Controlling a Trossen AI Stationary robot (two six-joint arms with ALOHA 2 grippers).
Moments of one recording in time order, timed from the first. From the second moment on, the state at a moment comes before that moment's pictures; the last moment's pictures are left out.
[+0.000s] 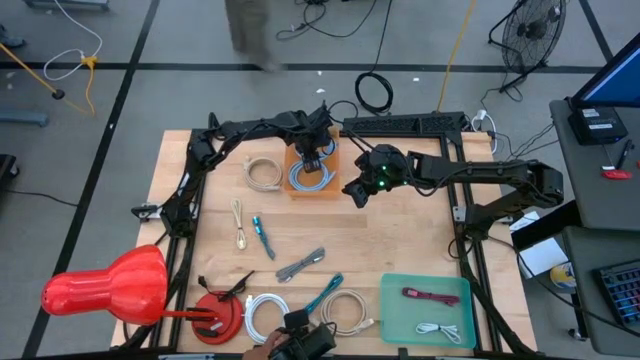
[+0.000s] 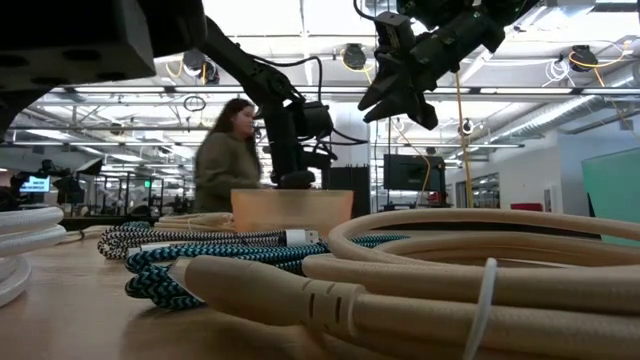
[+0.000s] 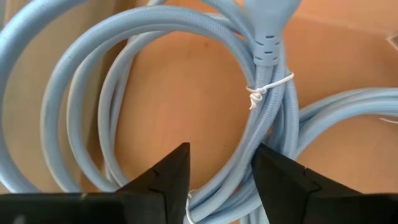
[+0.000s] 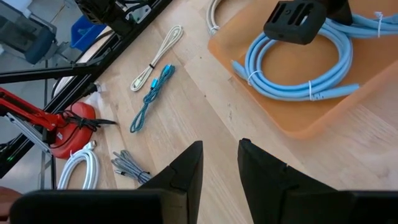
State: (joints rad) left arm 0.59 2.22 1.74 -0.75 -0.09 0.36; right arm -0.25 1.38 0.96 -0.20 -0.19 0.59
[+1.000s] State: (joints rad) left arm 0.57 2.21 1.79 -0.78 -0.16 0.36; right arm -0.25 1.38 0.96 -0.18 -0.18 0.59
